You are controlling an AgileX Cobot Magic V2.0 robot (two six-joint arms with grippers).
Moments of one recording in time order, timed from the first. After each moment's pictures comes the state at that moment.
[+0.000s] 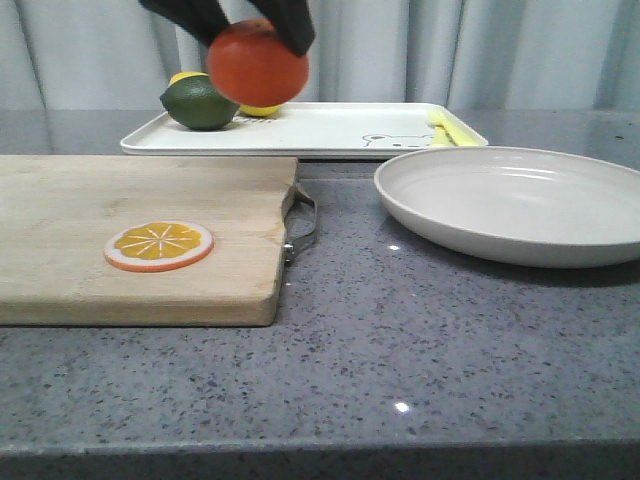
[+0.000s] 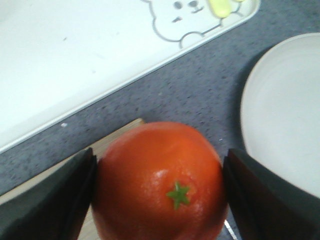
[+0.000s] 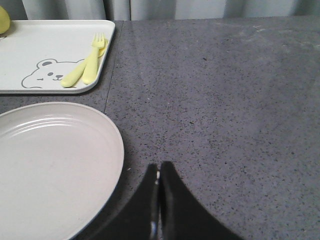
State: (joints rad) left arm -0.56 1.71 -1.59 -0.17 0.80 0.02; right arm 0.02 0.57 -0.43 -0.04 0.26 0.14
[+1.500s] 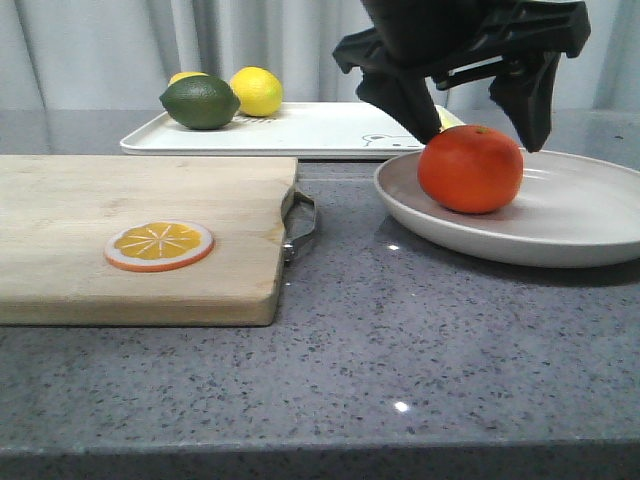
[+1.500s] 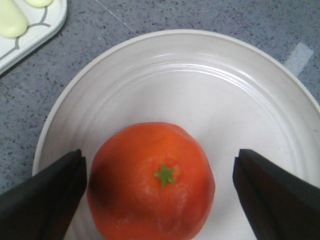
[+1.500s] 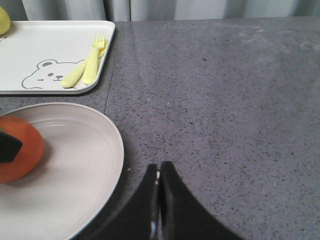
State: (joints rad) left arm -0.82 2.01 -1.81 -0.20 0.74 0.02; right arm 0.02 0.57 -0.43 -0.04 0.26 0.14
